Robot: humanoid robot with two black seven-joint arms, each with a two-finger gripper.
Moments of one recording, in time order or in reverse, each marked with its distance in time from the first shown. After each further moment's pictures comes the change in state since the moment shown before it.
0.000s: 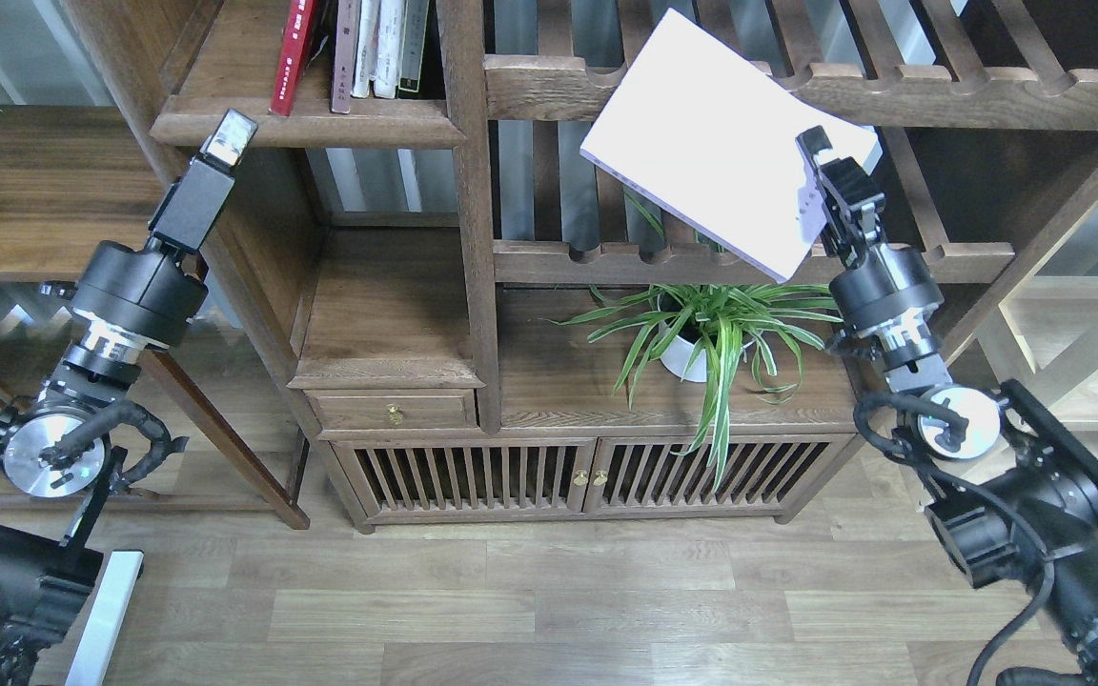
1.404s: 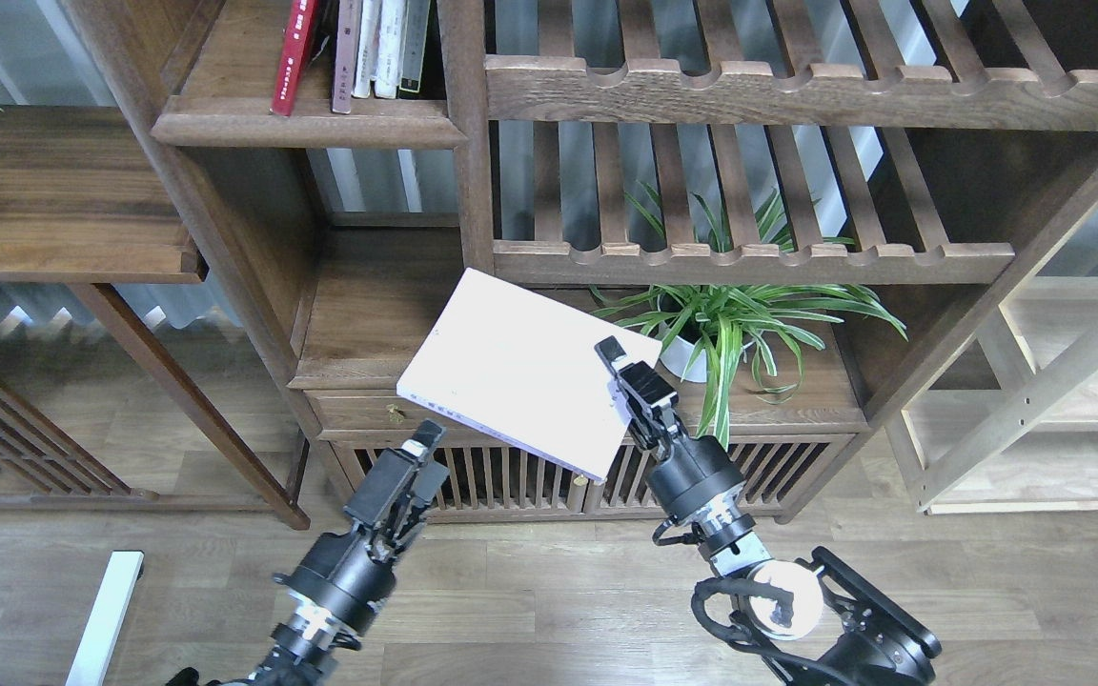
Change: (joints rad) left arm 0.419 -0.184 0.431 -0.002 -0.364 0.000 0.028; right arm -0.259 0.316 -0.191 0.039 -0.112 -0.001 0.001
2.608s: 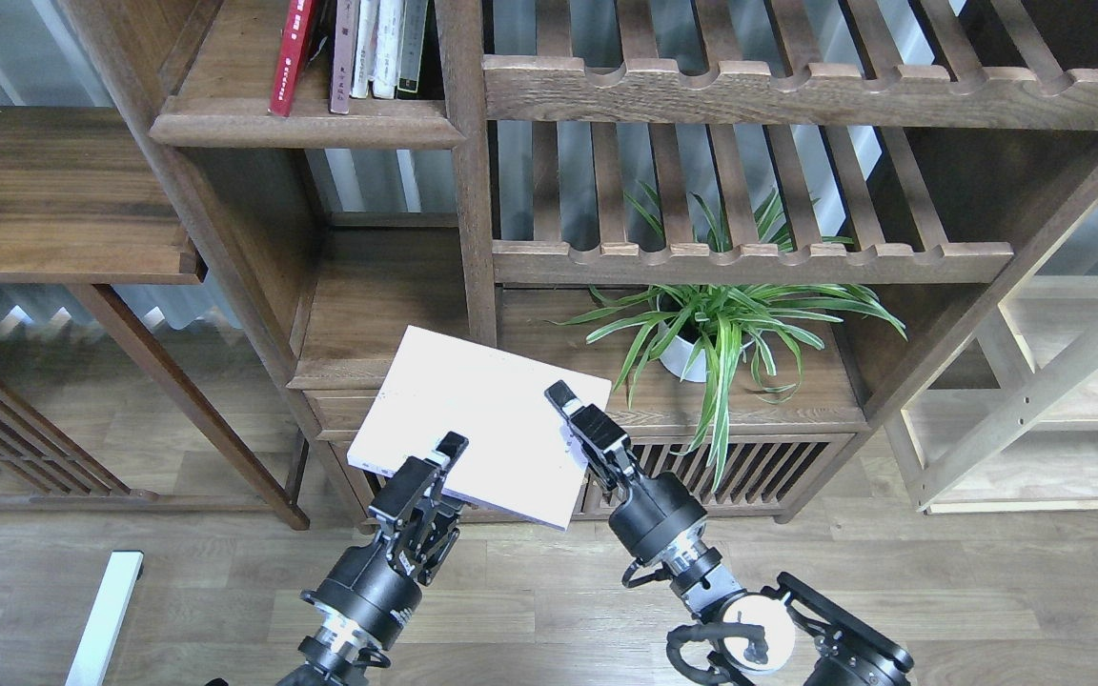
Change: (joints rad) left arm -0.025 -0.004 0.088 0.047 -0.162 0.000 0.000; right arm -0.006 0.000 -0.159 -0.003 -0.016 0.000 0.069
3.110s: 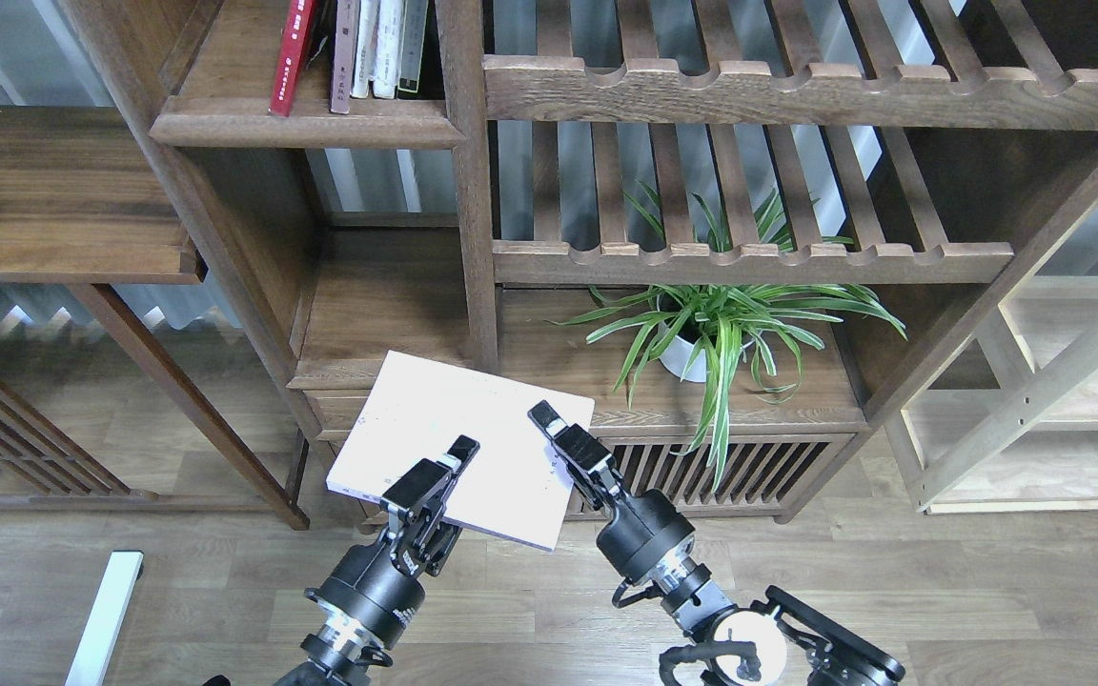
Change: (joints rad) left arm -0.007 0.000 -0.001 -0.005 0.001 0.000 0.010; right arm -0.007 0.000 -0.057 0.001 0.000 0.000 0.007
